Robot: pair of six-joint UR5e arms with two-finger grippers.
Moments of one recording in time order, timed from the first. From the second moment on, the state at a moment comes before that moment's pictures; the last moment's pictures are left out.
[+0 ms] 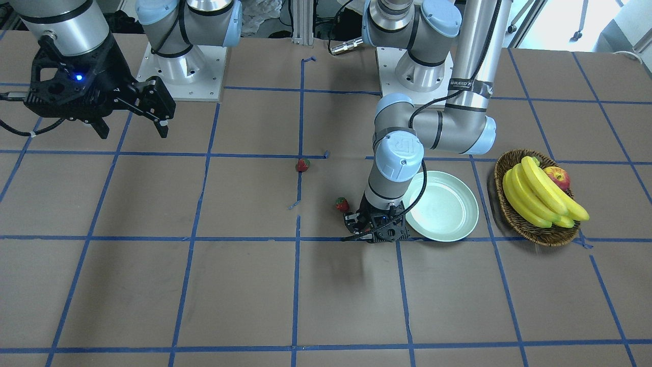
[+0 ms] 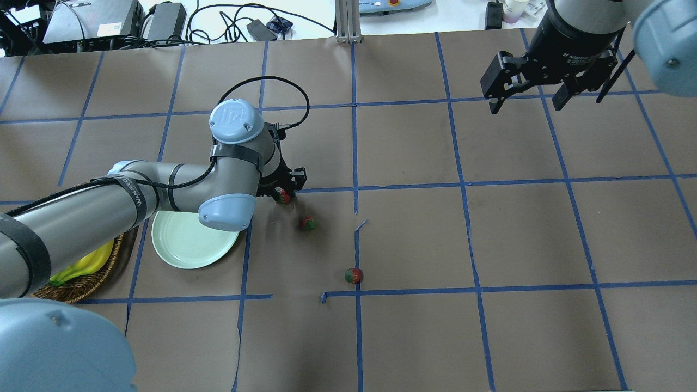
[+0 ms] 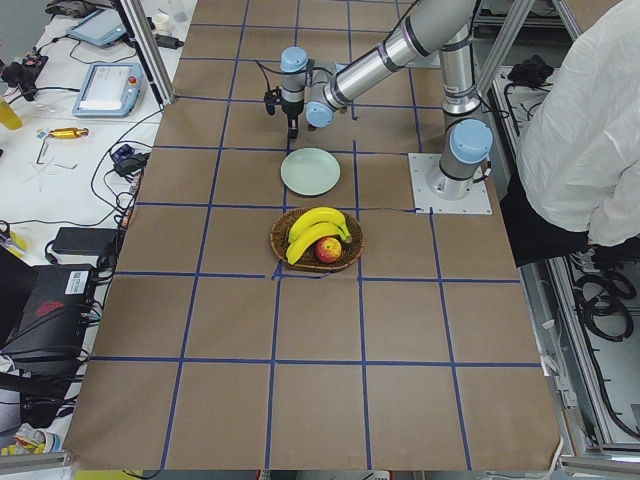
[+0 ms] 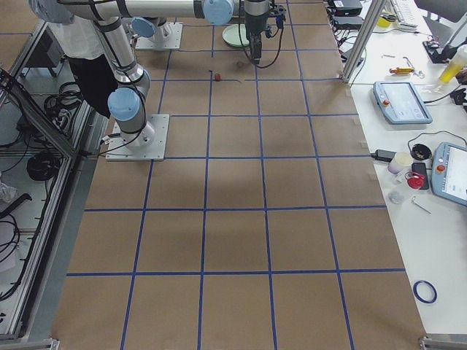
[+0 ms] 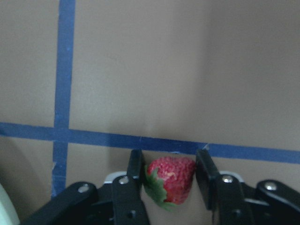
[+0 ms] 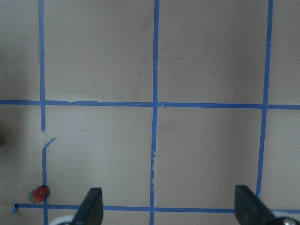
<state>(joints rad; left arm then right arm) -1.70 -1.99 -1.95 -0.69 1.55 -0.26 1.53 -1.58 1.56 -1.62 -1.55 -0.07</state>
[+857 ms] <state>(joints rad) -1.51 -1.82 -2.01 -0.94 1.74 0.03 1.53 -1.58 1.57 -1.62 -1.55 -0.07</state>
